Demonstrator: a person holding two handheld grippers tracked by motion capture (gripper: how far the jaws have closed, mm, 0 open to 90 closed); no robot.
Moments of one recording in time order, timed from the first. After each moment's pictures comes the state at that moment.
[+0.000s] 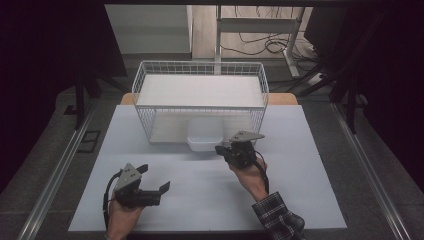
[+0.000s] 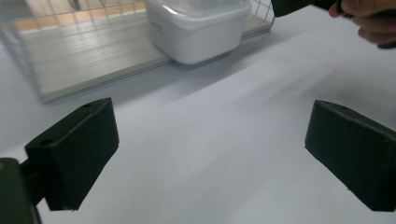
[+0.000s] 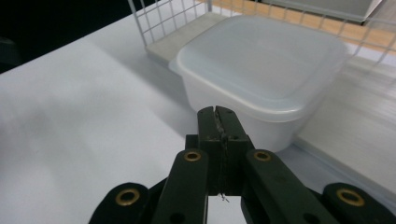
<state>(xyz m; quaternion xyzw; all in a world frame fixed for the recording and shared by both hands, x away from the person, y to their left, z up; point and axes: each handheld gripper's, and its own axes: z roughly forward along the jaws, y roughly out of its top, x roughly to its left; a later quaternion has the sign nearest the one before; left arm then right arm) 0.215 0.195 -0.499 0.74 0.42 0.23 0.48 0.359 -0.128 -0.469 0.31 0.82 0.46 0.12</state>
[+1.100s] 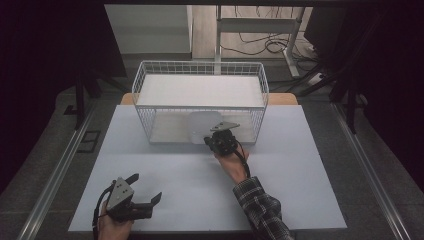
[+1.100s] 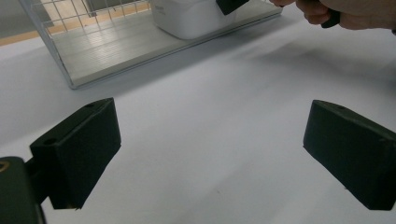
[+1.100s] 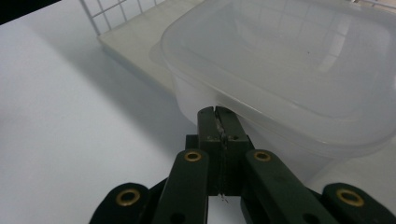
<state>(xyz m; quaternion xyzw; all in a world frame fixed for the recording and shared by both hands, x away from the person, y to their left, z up) 0.196 0.208 -0.514 0.74 0.41 0.26 0.47 0.413 -0.080 -0.496 0.33 0.83 0.42 0.15</state>
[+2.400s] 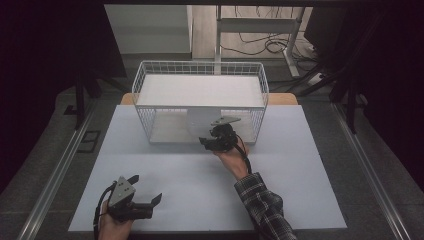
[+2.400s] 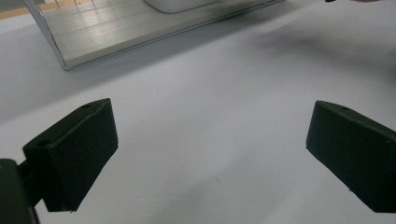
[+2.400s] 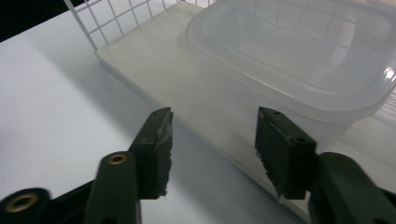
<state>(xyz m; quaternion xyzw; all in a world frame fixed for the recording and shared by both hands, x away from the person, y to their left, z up) 0.199 0.208 -0.517 0.75 0.42 0.23 0.45 0.421 -0.080 -0.484 0.34 0.83 0.42 0.14</state>
